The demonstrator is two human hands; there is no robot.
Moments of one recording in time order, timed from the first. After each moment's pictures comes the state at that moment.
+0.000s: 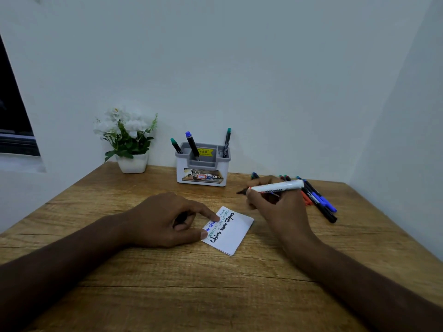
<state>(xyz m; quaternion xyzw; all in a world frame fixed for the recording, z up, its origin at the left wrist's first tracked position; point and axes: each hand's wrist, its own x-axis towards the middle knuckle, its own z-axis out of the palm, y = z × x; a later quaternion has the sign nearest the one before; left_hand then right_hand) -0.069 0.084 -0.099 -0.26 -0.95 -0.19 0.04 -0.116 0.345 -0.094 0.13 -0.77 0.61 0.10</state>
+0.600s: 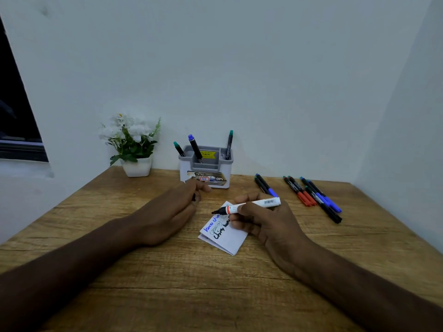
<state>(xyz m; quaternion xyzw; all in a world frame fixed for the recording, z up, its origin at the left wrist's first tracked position) -0.070 0.083 -0.105 -0.21 -0.94 -0.24 0.13 -0.098 0.331 -0.102 0.11 -0.60 0.78 -0.12</state>
